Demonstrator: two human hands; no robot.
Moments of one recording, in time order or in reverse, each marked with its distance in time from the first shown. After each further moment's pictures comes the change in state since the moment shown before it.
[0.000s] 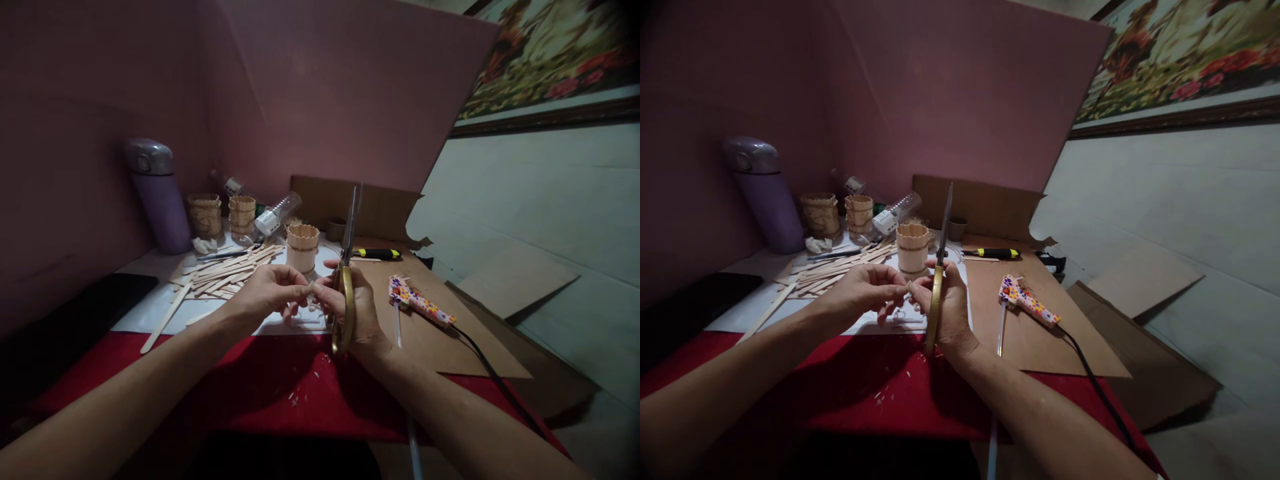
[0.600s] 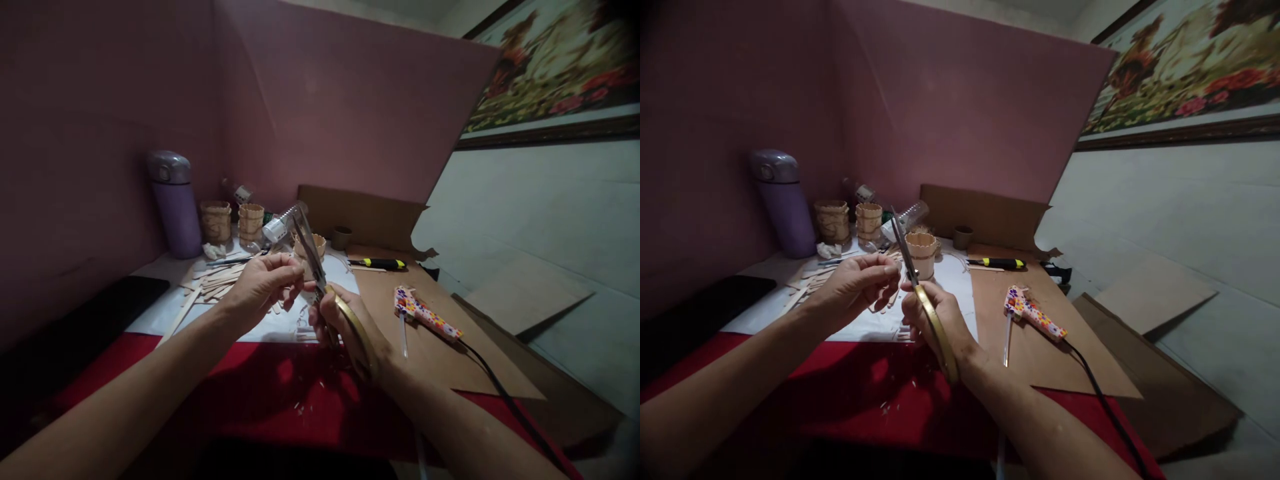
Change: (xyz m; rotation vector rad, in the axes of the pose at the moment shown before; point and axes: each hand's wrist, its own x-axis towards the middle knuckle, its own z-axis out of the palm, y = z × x) left_hand -0.003 0.015 -0.009 -0.258 0.047 0.145; right_hand -0.009 -0.015 -0.001 -0.200 -0.356 0.168
